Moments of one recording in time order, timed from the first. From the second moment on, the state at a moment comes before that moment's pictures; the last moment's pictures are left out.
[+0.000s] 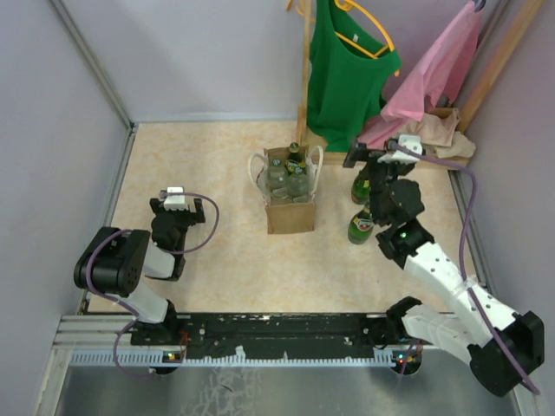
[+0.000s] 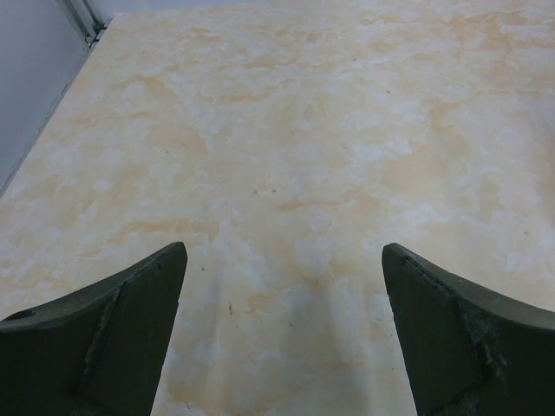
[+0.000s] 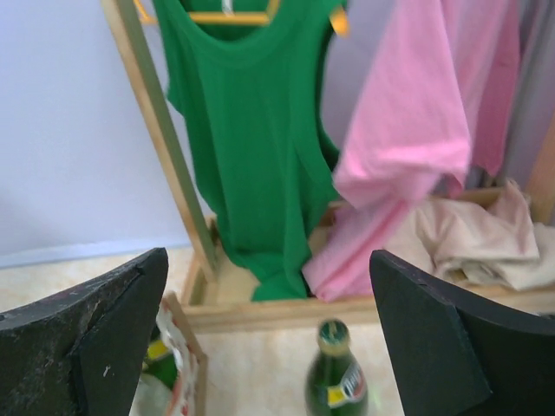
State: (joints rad) left arm -0.13 1.60 0.20 1.35 -0.18 0.08; right arm 0.54 0.91 0.67 0.53 0.61 -0.03
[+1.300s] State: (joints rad) left arm -0.12 1.60 0.20 1.35 -0.18 0.08; right arm 0.69 1.61 1.28 -0.06 0.24 0.05
